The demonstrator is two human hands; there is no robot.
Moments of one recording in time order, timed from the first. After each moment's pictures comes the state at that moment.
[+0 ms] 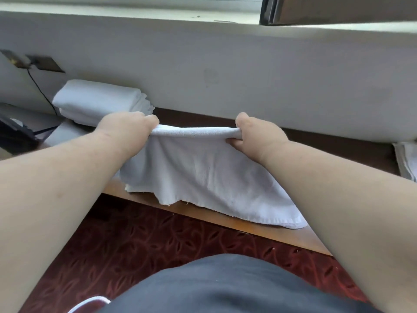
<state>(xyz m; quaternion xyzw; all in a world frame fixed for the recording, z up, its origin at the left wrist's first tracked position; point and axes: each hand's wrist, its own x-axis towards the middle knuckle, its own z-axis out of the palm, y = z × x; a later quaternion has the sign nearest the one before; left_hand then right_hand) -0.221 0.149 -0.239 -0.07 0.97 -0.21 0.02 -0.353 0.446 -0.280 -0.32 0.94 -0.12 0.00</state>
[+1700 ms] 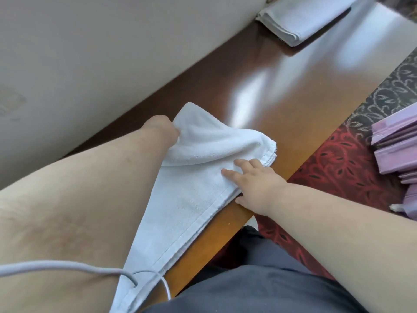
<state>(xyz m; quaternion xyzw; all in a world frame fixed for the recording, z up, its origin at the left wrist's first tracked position) -0.488 0.357 -0.444 0.13 0.96 -0.02 0.26 -0.245 0.497 -0.448 0.05 0.95 -0.08 0.30</state>
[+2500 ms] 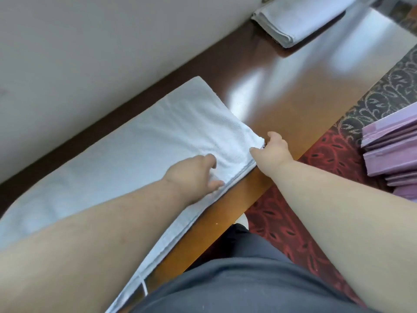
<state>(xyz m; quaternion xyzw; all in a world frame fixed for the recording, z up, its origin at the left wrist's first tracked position) -0.355 0.358 -0.452 0.38 0.88 0.08 0.26 -0.269 0.570 -0.466 0.48 0.79 -0.36 0.09</state>
